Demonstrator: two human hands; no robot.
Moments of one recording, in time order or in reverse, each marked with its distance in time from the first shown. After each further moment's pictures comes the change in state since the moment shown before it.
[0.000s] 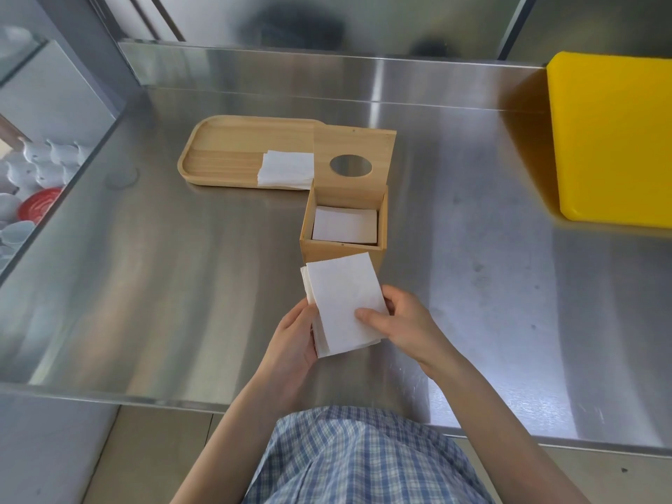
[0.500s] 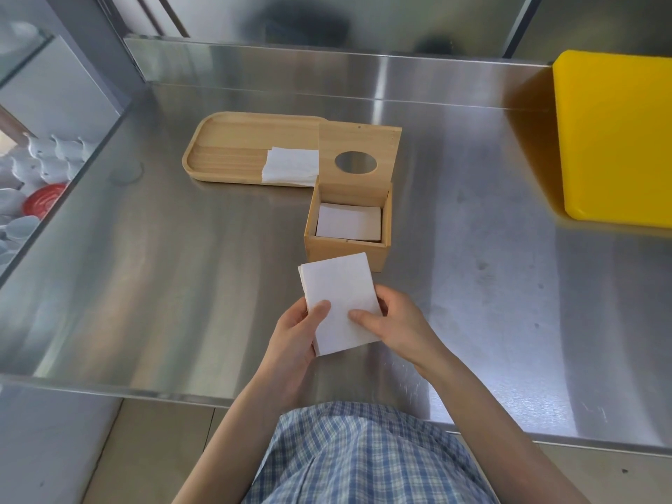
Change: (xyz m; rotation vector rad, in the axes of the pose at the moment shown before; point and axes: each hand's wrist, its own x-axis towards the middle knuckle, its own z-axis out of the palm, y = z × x) left_hand -0.005 -0.002 -0.006 0.016 0.061 0.002; right_hand -0.001 -0.003 0.012 -0.111 -0.012 -0.028
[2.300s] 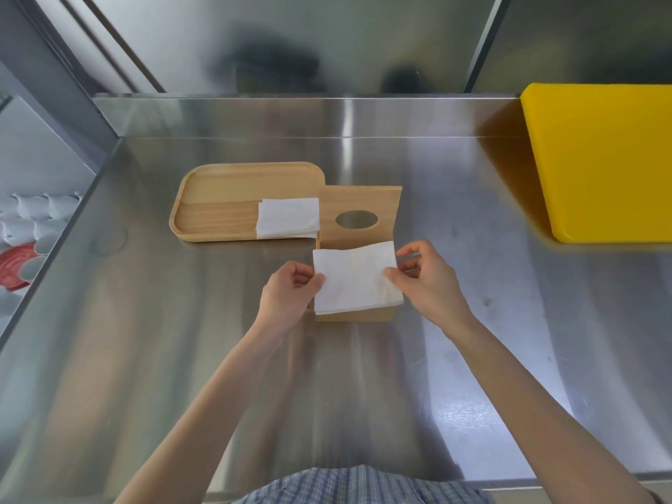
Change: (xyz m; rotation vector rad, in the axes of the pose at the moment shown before) left_hand 0.093 0.108 -0.008 0.649 0.150 0.131; right_hand 0.068 -0.055 -0.048 -0.036 0.429 -0.042
